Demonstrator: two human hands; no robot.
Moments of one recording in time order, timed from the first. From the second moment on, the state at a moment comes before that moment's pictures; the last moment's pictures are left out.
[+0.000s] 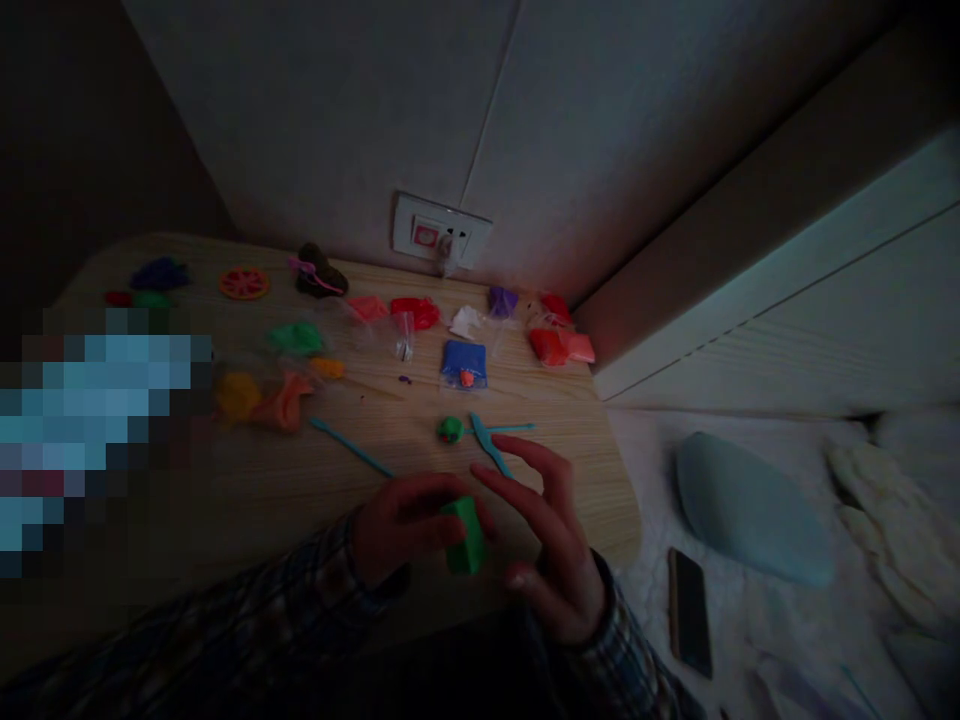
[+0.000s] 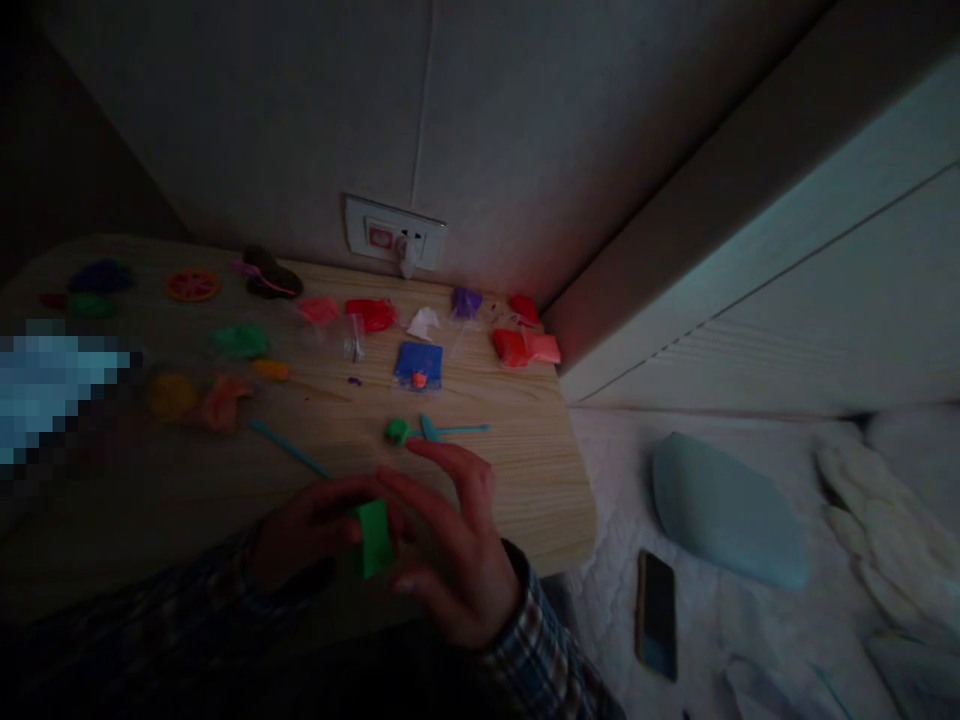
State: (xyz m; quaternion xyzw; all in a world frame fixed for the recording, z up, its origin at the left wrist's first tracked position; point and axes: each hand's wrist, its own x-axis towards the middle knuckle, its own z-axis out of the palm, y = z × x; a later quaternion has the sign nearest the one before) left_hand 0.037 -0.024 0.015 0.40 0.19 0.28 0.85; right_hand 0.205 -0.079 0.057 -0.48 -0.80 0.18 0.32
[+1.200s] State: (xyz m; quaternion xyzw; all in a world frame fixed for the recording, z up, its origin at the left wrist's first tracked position) left_hand 0.039 -0.023 0.005 0.53 0.25 0.29 0.76; right_hand 0.201 -0.071 0.052 -0.42 -0.82 0.02 0.38
